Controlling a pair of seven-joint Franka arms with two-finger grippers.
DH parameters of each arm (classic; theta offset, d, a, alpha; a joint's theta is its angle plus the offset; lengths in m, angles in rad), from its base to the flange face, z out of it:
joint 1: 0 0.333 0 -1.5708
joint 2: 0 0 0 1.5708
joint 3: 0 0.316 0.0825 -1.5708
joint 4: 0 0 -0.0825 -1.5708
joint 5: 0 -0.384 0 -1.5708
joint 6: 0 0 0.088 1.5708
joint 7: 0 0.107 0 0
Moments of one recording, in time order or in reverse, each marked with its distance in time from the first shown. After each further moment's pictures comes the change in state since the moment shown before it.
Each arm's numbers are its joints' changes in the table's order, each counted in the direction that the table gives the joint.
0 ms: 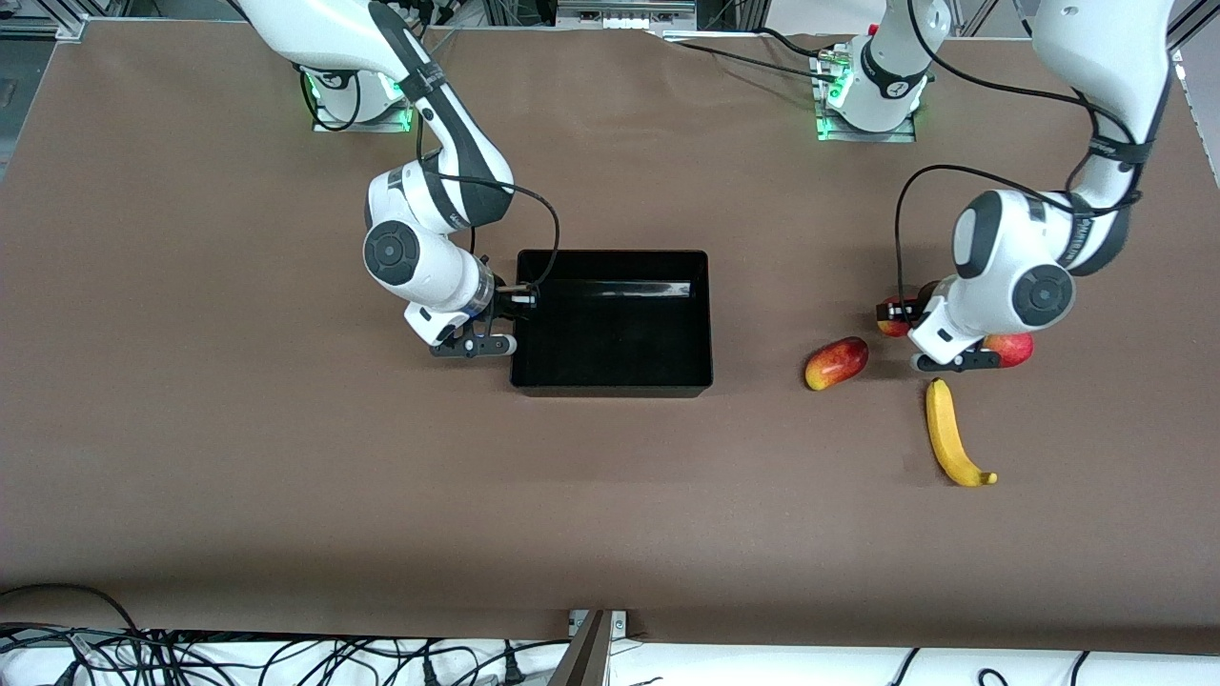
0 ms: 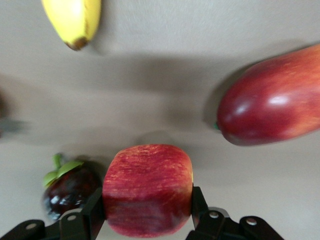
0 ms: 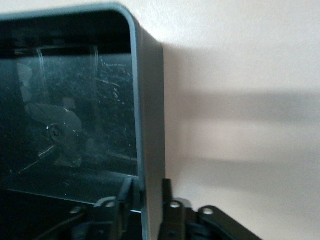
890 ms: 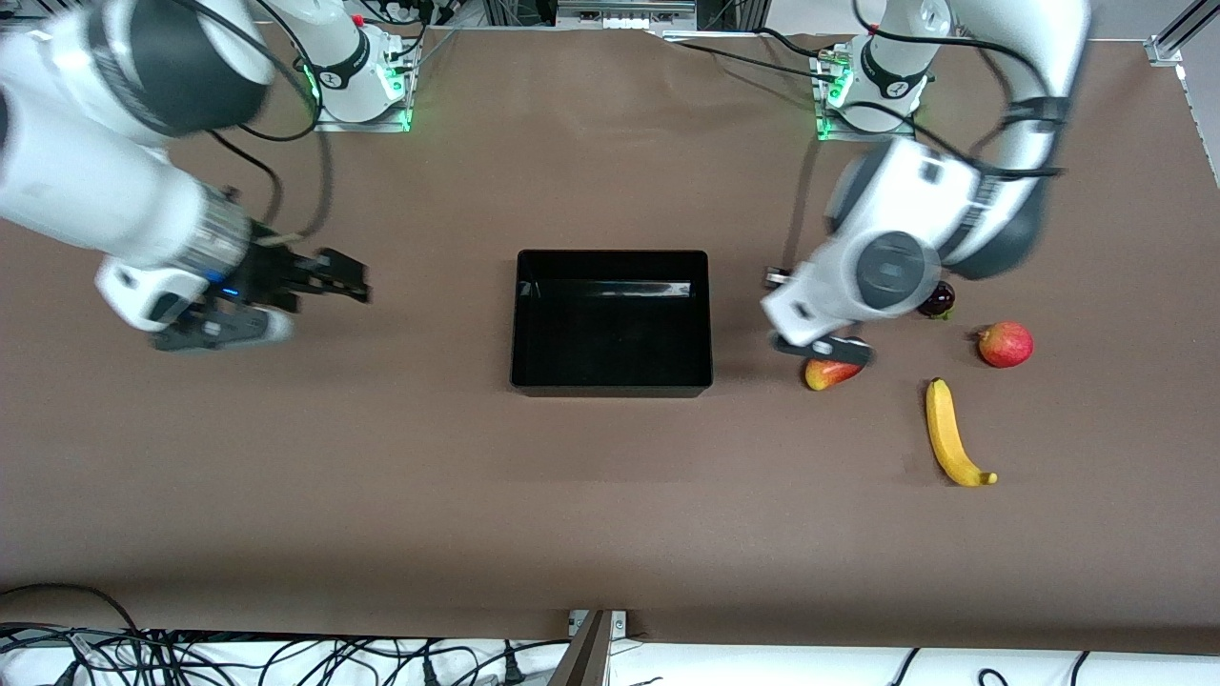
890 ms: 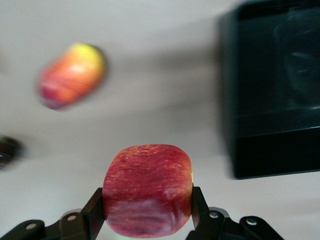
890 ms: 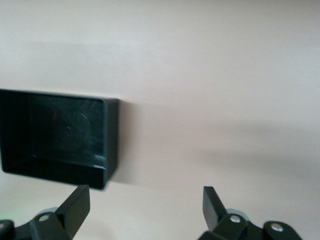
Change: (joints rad) left arm -0.411 0.089 -0.031 -0.481 0.122 -0.406 -0.262; right arm -0.014 -0.227 -0.387 -0.464 0.129 -0.724 -0.208
